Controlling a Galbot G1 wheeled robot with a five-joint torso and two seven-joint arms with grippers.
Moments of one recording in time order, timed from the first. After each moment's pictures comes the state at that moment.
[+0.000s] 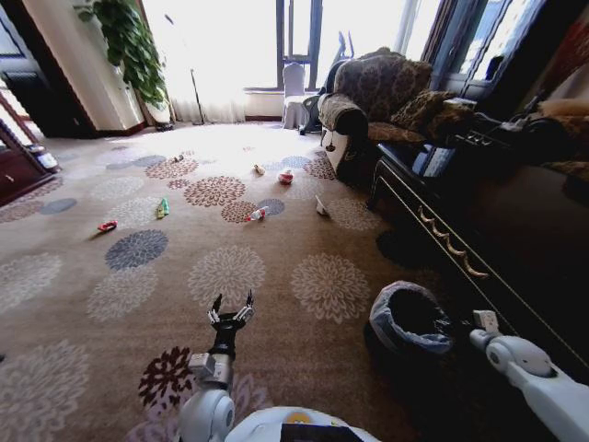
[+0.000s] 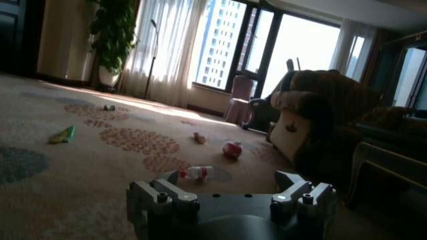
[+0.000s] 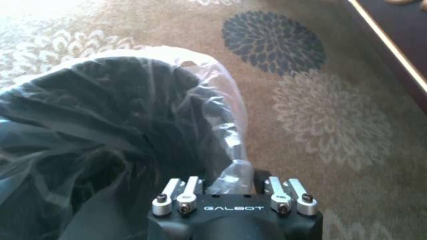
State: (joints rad) left arm 1.71 -1.53 -0.46 -2.11 -0.22 -0.12 -0.10; right arm -1.39 0.58 0.52 1.53 0.85 -0.48 -0.02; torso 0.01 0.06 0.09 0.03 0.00
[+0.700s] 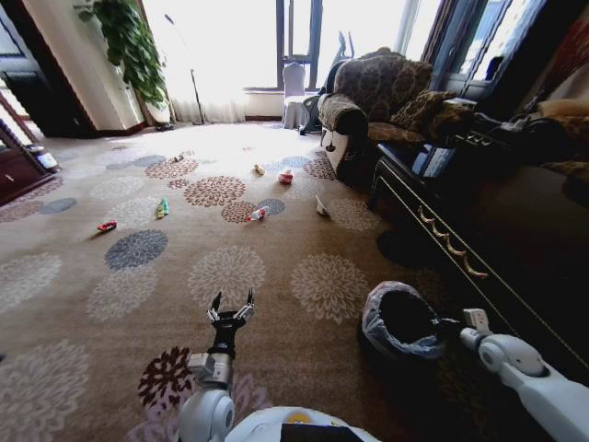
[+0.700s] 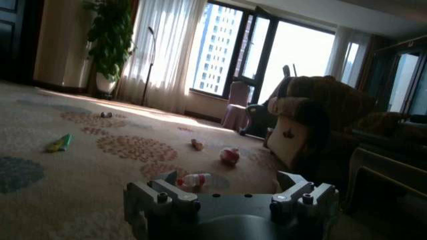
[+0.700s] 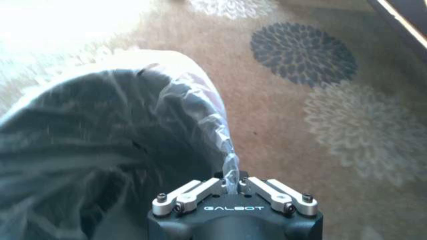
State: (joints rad) left arm 1.72 -1.52 -0.46 -2.14 -0.22 -0.13 -0.10; right arm -1.41 0.60 0.53 1.63 0.89 -0.48 -0.02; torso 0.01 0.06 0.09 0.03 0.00
